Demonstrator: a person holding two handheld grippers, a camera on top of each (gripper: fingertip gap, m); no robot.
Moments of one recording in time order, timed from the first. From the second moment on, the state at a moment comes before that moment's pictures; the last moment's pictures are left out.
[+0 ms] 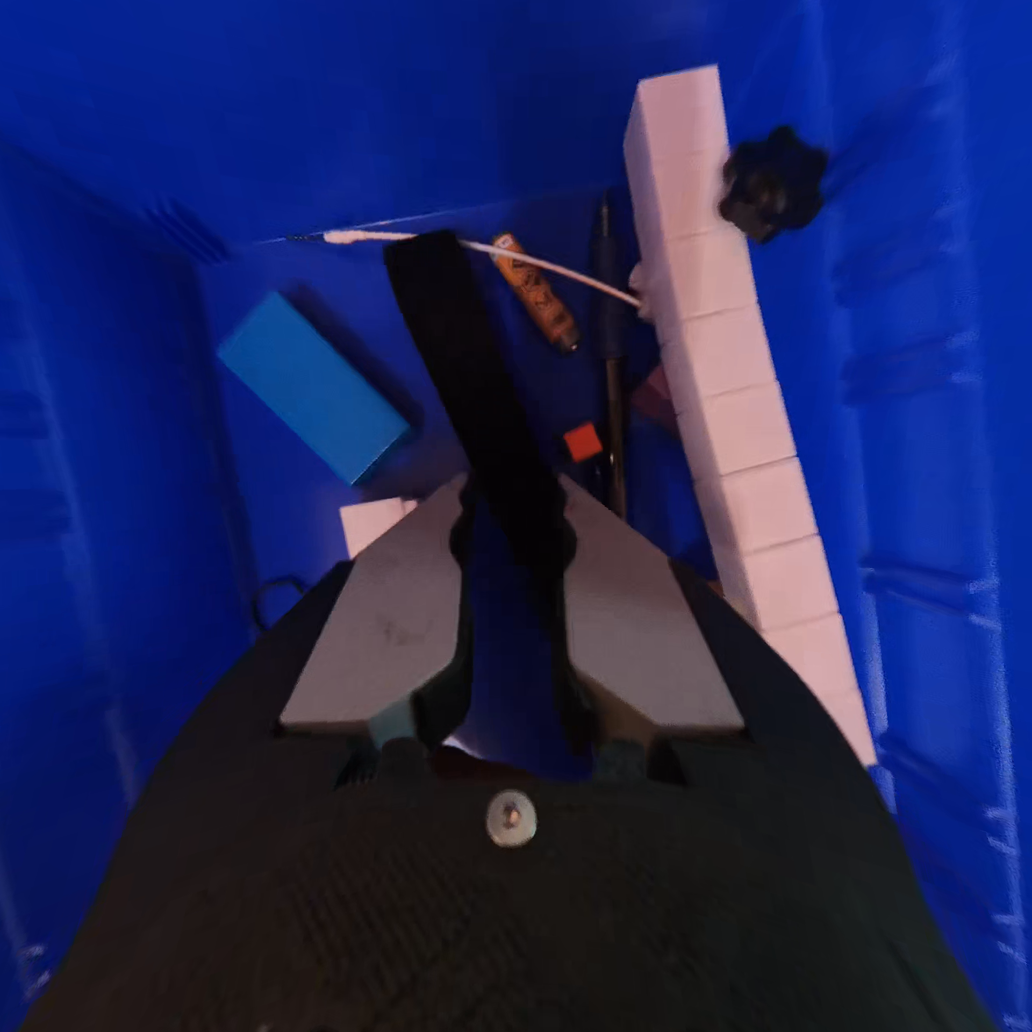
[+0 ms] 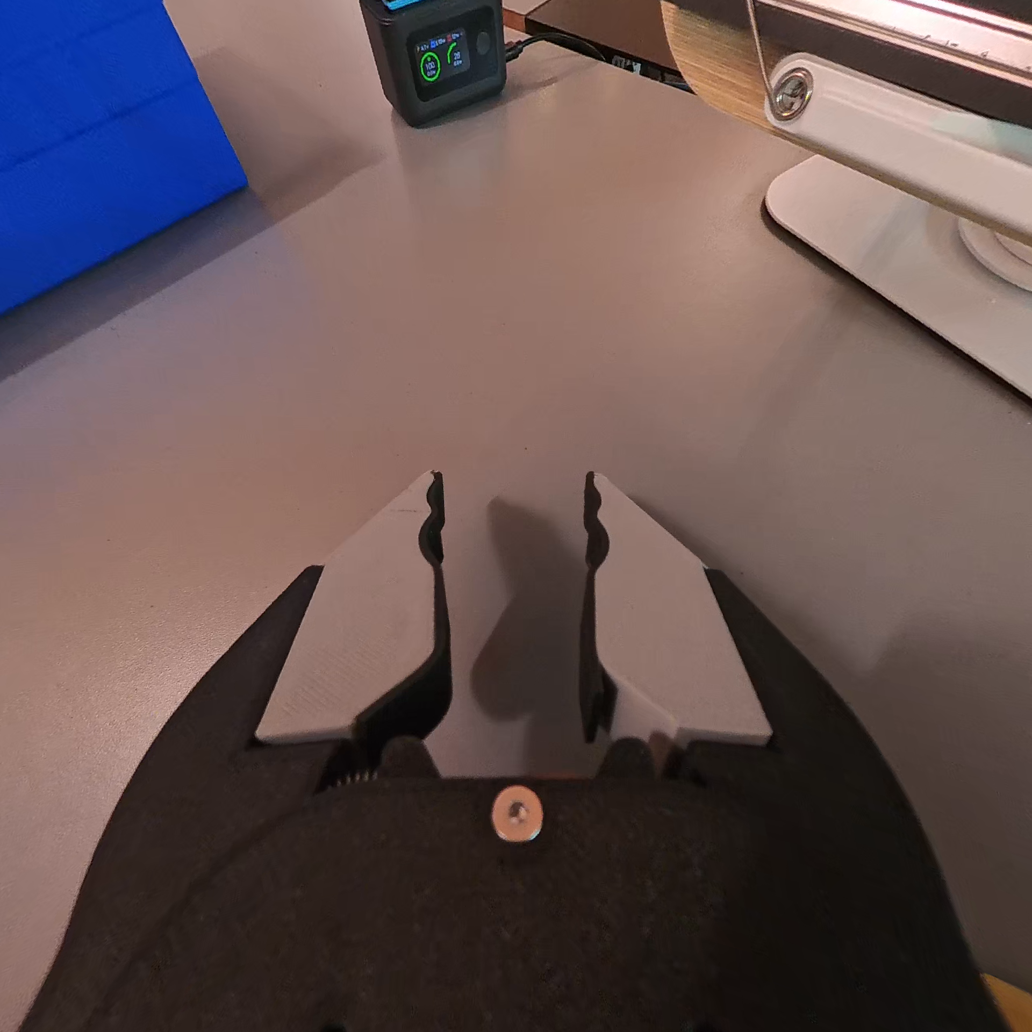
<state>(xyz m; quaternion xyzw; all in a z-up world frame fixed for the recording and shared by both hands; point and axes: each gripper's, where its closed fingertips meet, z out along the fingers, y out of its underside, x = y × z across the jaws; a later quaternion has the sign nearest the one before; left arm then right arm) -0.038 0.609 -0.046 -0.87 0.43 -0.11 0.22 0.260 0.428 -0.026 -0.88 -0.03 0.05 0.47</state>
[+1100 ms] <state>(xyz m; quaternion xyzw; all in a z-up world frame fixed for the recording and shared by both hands) 0.227 0.446 0.107 -0.55 0.46 -0.42 0.56 0.257 0.426 0.040 -0.76 -0.07 0.11 0.63</state>
